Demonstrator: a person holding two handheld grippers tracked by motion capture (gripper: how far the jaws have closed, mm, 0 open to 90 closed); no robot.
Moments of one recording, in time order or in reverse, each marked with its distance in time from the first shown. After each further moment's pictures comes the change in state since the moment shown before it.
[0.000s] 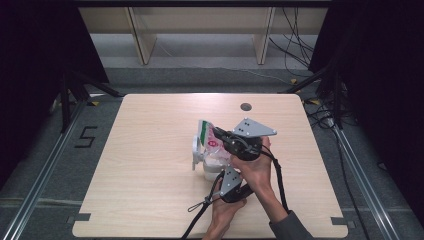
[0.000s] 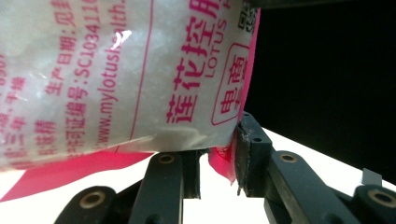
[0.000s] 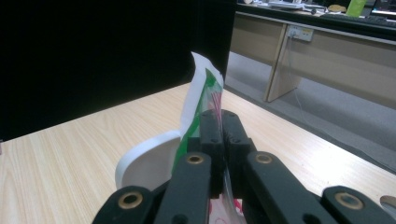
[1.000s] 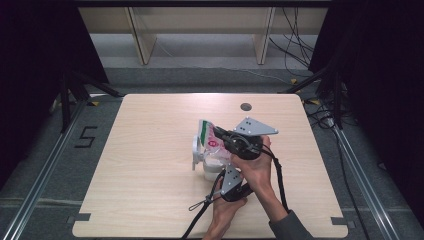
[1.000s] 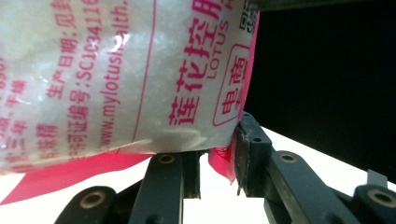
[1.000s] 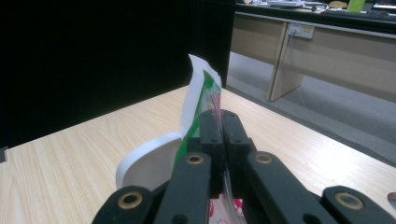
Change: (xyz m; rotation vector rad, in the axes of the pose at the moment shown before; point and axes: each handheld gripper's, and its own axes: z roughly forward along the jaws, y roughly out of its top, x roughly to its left) left arm 0.001 0.000 0.004 -0.002 0.000 -0.002; right arm -0.002 -0.001 0.001 0.004 0.015 0.050
